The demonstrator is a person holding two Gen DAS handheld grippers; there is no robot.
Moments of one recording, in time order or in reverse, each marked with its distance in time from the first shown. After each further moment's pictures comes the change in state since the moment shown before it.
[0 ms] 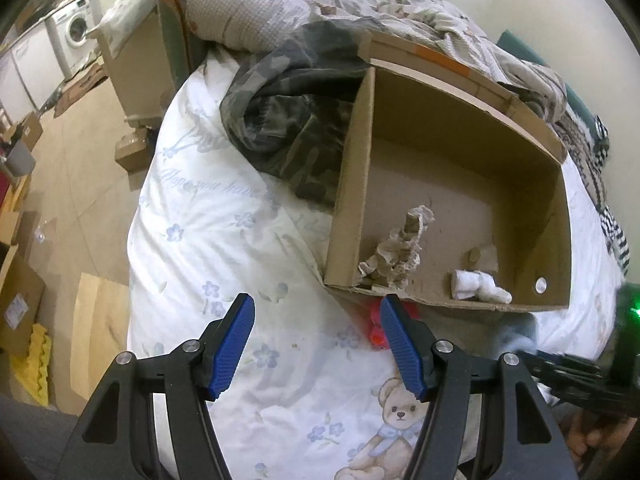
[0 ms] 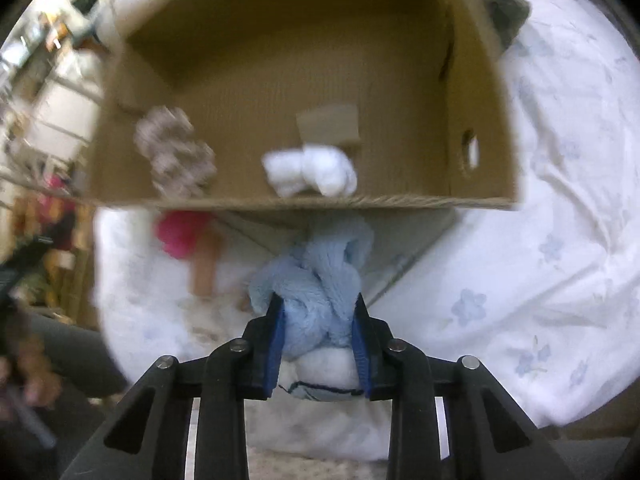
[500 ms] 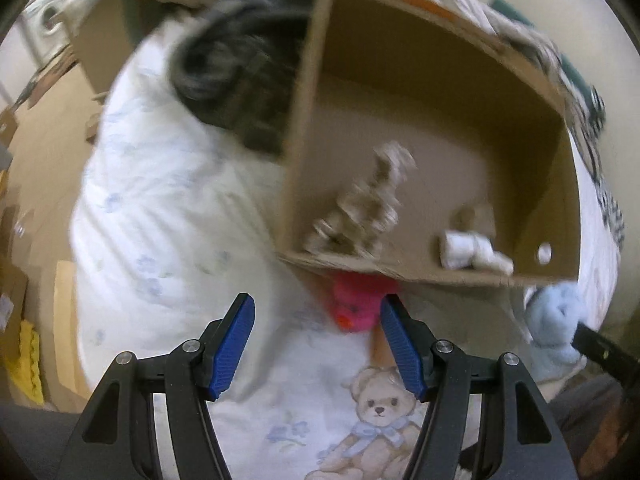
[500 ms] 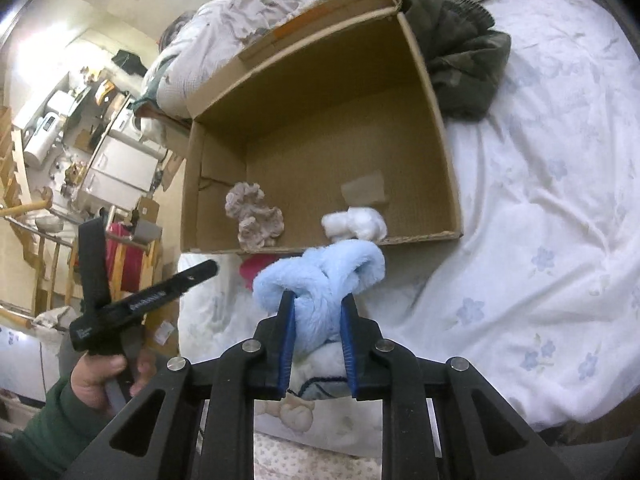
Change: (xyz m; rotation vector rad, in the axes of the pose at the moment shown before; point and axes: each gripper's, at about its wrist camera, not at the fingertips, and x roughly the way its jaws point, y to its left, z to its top) left arm 0.052 -0.035 -0.013 0.071 0.152 -0.051; right arm -0.041 -0.007 0.005 0.006 -0.131 0.168
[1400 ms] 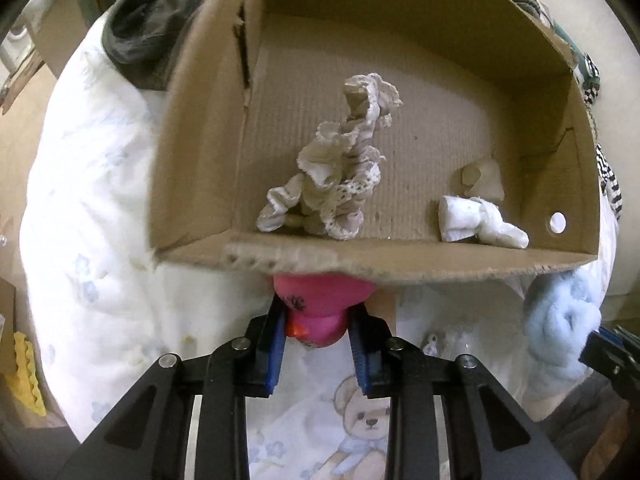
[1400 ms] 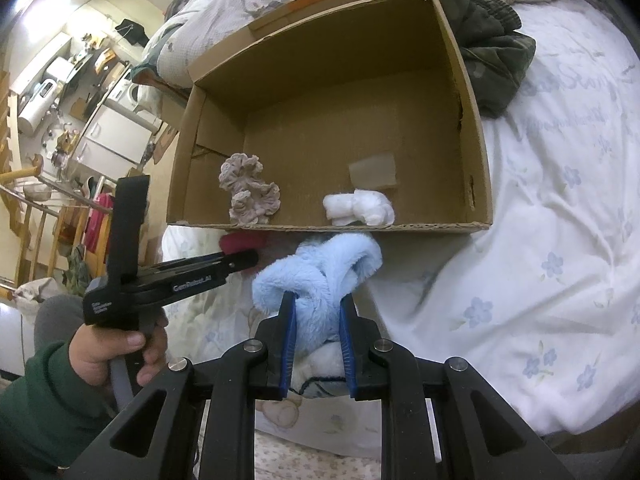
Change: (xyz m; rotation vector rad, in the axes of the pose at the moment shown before) left arm 0.040 0.001 0.001 0.037 0.100 -0.039; right arm 0.009 0.011 -0.003 -0.071 0.032 -0.040
